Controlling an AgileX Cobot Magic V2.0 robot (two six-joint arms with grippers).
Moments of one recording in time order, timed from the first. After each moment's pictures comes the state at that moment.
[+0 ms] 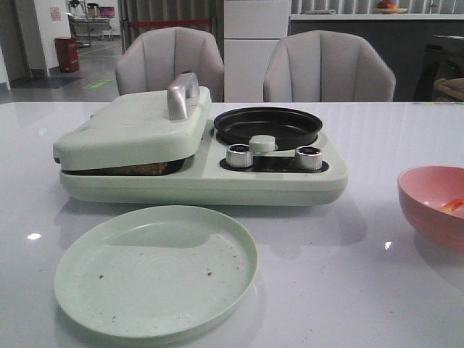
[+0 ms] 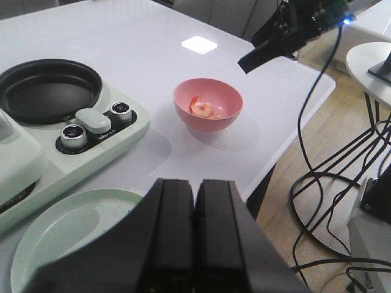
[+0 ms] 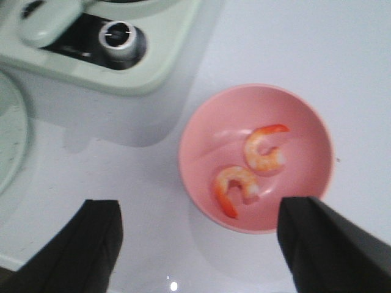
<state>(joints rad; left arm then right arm) -0.49 0.67 -0.67 -0.91 0.68 0.83 0.07 1.07 -0.85 0.09 0.72 -0.11</state>
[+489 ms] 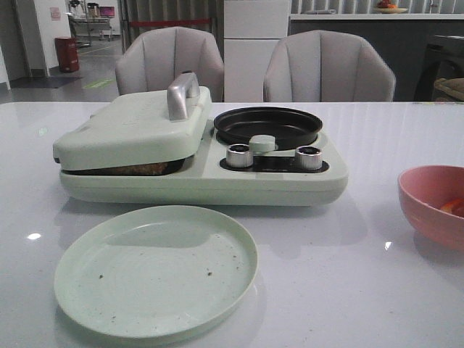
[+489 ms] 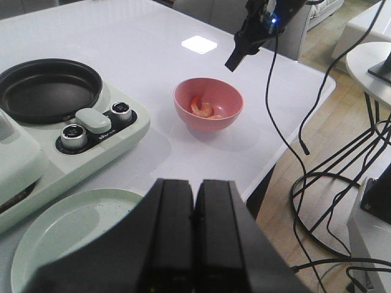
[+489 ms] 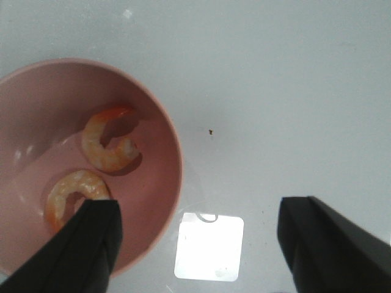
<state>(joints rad) -0.49 0.67 -0.67 -0.91 0.68 0.83 -0.15 1.45 -1.00 -0.05 0.73 -0.11</state>
